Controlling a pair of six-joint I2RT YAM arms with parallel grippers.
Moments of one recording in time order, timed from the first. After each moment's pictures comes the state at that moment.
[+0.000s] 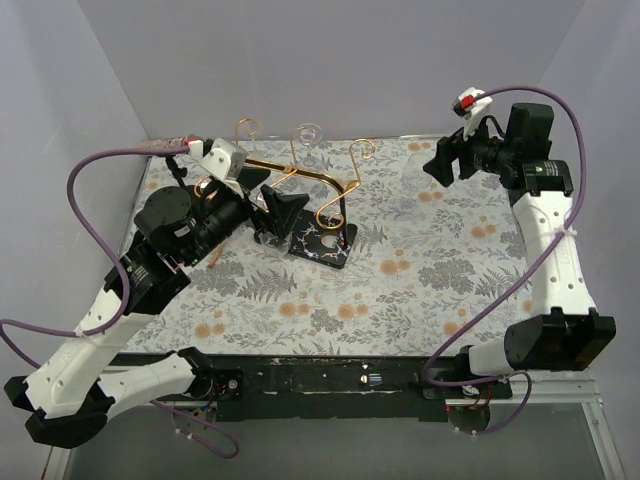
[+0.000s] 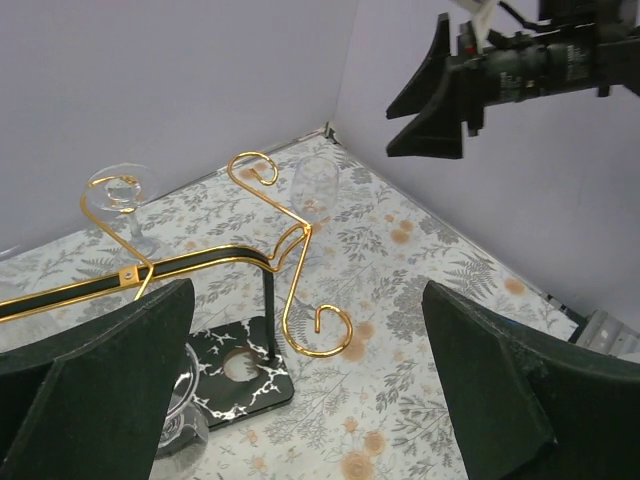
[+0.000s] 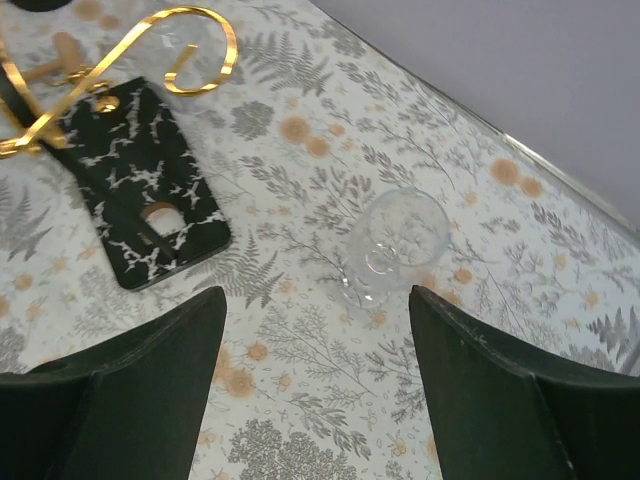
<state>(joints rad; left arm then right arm) -0.78 0.95 1.35 -0.34 -0.05 -0.13 0.01 1.36 1.59 -0.71 -0.71 -0.41</state>
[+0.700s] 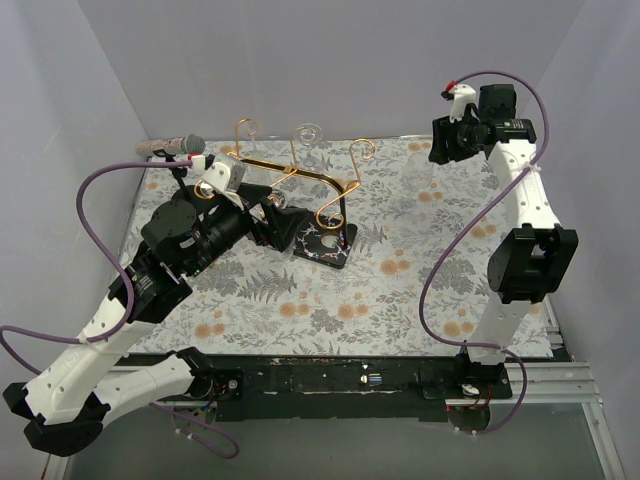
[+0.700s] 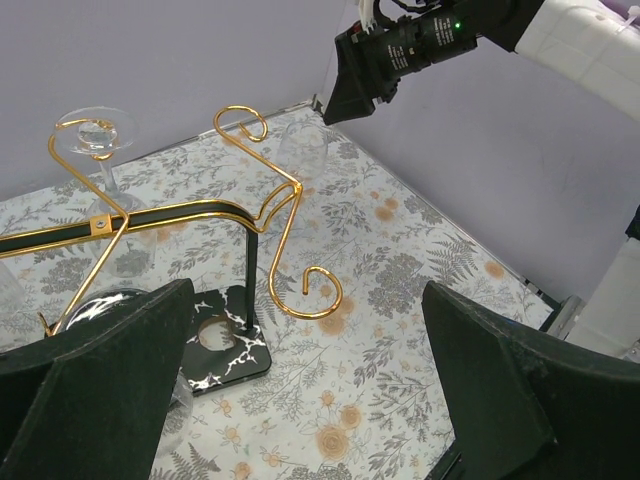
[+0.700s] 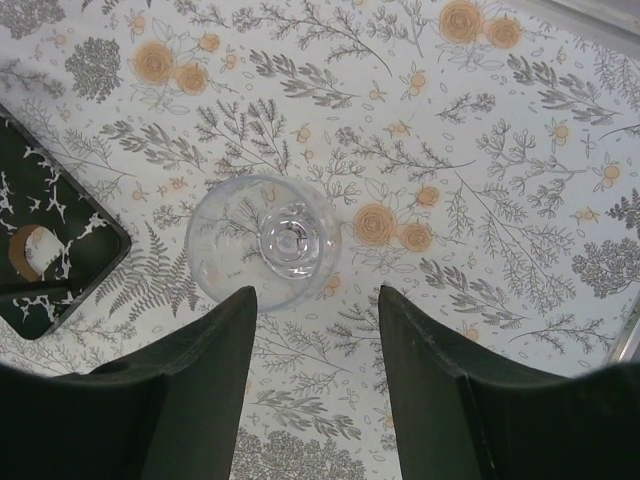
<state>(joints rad) -0.78 0.88 1.22 -0.30 -0.03 -0.23 0.01 1.86 1.92 -0.81 -0.38 -0.26</state>
